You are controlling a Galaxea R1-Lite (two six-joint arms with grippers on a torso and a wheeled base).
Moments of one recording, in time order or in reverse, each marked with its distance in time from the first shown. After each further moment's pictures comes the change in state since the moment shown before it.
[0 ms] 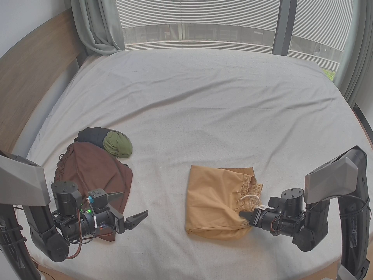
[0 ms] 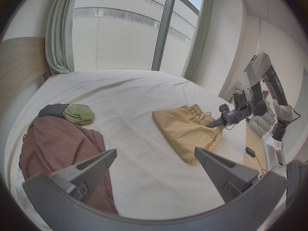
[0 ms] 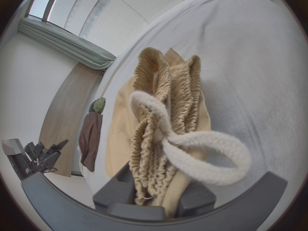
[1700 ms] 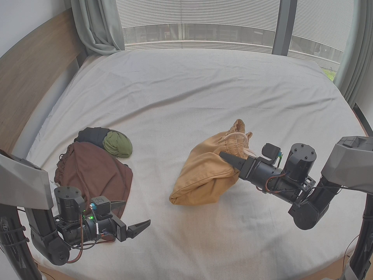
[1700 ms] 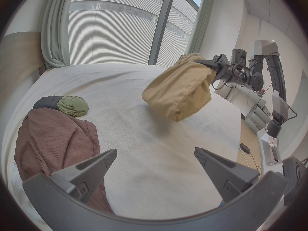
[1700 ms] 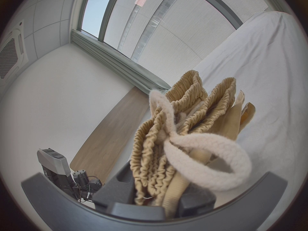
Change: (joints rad) left arm -0.020 0.023 0.039 0.000 -0.019 0.001; right arm 0.097 -0.287 -0.274 0.007 0.096 0.019
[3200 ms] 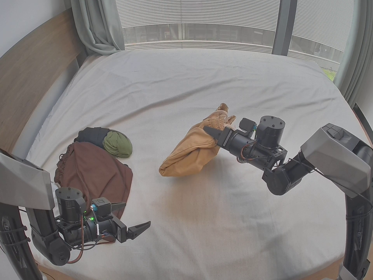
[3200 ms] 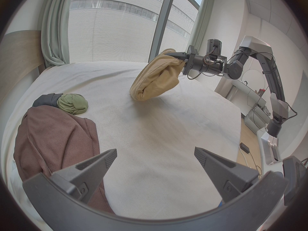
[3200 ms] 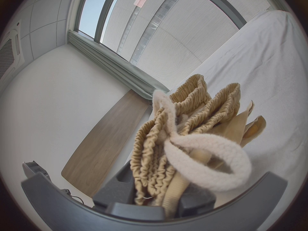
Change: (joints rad) left arm 0.000 0.015 0.003 0.000 0.000 0.001; right arm -0.030 0.185 -0.581 0.380 0.003 -0.001
